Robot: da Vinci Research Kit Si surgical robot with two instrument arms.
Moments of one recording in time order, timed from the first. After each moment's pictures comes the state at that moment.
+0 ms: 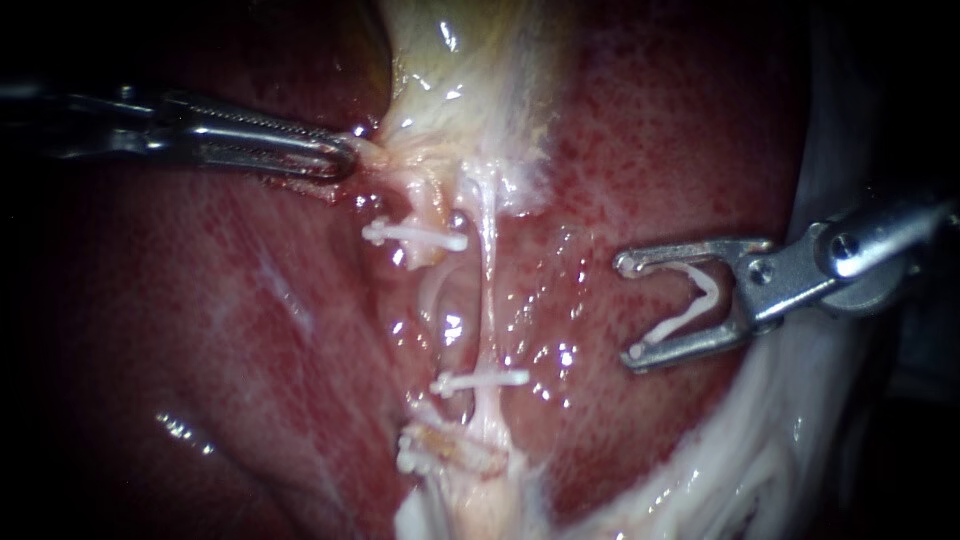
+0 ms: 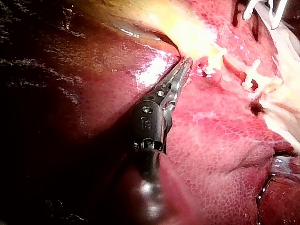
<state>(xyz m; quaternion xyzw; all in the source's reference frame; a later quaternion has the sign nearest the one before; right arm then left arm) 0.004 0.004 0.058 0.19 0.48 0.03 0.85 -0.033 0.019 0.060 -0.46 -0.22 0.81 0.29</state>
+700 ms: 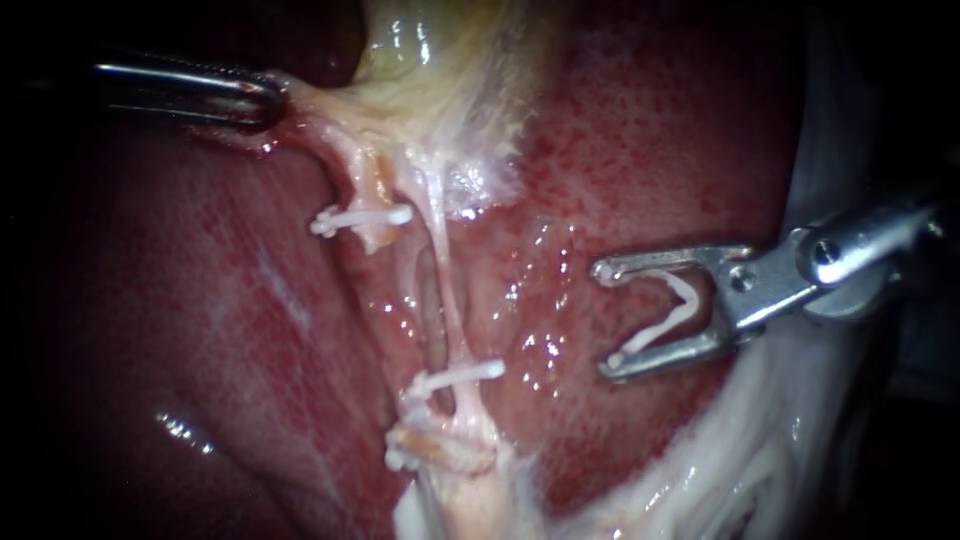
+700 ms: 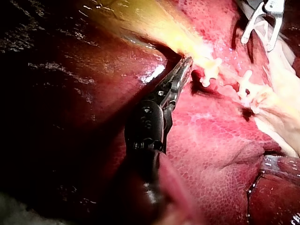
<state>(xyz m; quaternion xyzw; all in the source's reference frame) 0.010 0.004 0.057 0.28 0.48 0.12 0.82 -0.029 0.022 0.051 -0.49 -0.21 0.79 0.30</state>
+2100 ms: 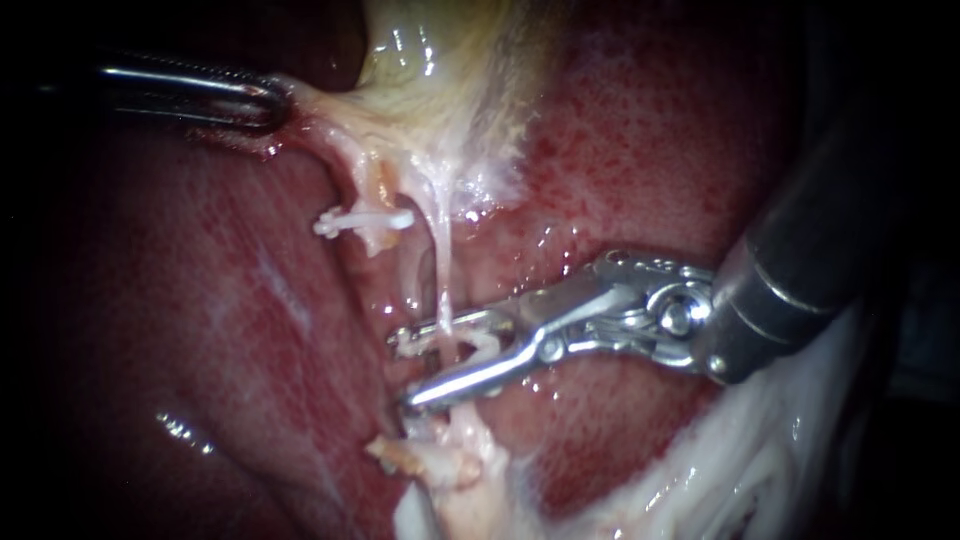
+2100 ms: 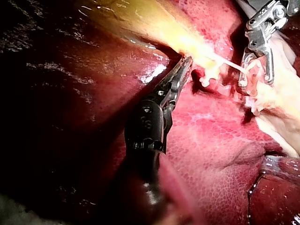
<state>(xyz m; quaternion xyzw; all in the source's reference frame) 0.020 0.002 0.063 0.51 0.56 0.22 0.62 -0.030 0.022 0.051 -0.49 -0.20 0.79 0.30</state>
